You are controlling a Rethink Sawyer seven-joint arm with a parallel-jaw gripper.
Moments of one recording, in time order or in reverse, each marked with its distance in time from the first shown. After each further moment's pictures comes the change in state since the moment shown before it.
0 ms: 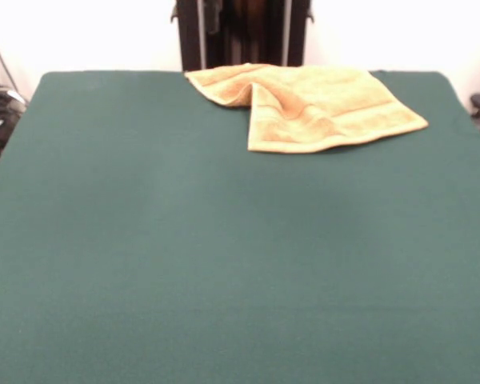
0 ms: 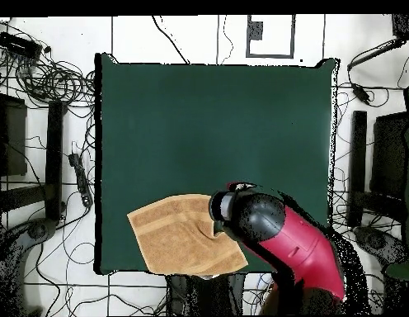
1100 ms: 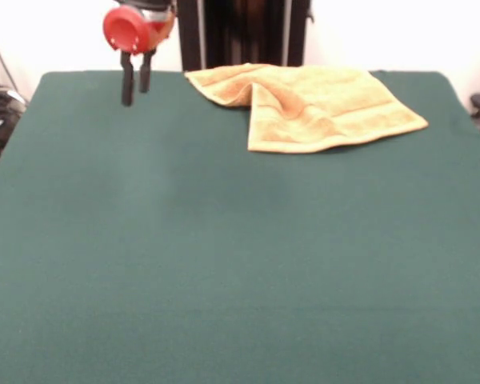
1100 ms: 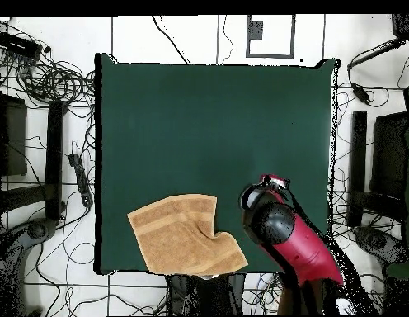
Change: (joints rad) arm -0.211 0.127 0.154 0.133 0.047 -0.618 0.000
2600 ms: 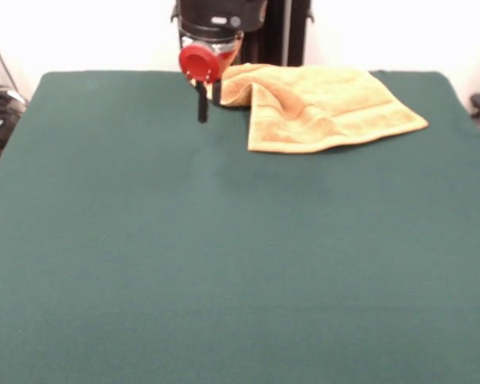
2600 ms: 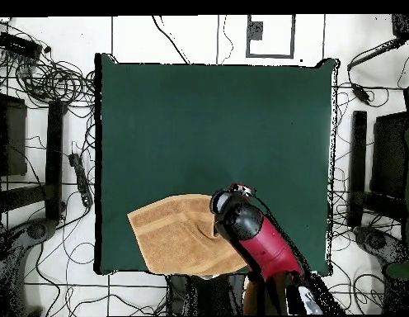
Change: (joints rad) arm 0.099 0.052 0.031 0.086 0.191 0.061 0.000
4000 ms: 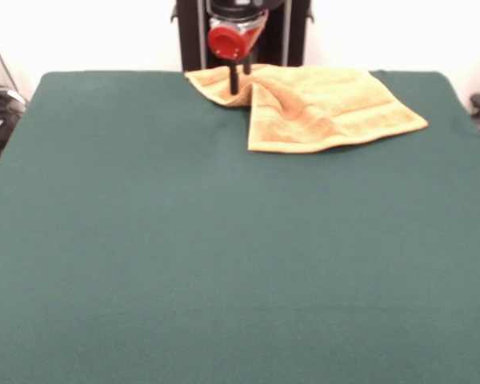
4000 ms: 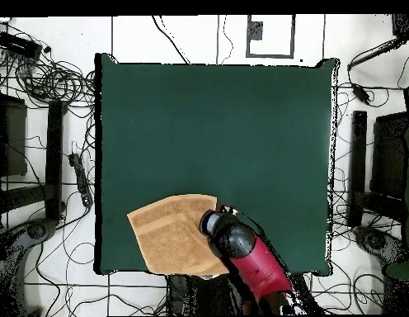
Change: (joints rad) arm -0.023 -0.030 0.033 0.142 0.034 0.028 0.000
